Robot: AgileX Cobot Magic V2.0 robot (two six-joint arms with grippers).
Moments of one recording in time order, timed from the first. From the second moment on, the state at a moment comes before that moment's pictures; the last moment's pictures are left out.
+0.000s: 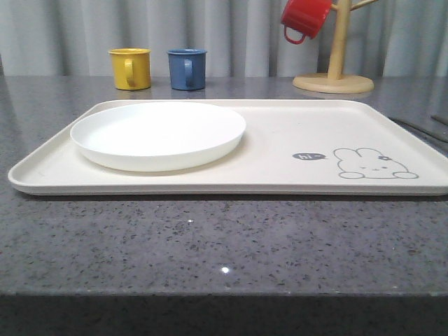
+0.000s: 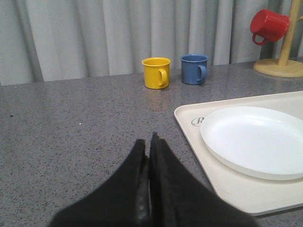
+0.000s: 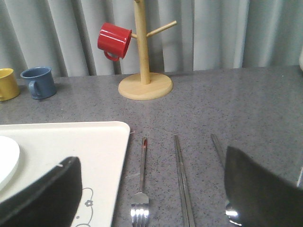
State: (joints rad) left arm -0.12 0.13 -0.35 -0.15 0.39 0.22; right arm -0.06 0.28 -0.51 0.16 0.45 -0.02
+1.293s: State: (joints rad) left arm -0.12 0.13 -0.35 -0.15 0.39 0.22; right arm -0.04 1.18 -1.04 0.18 0.91 -0.04
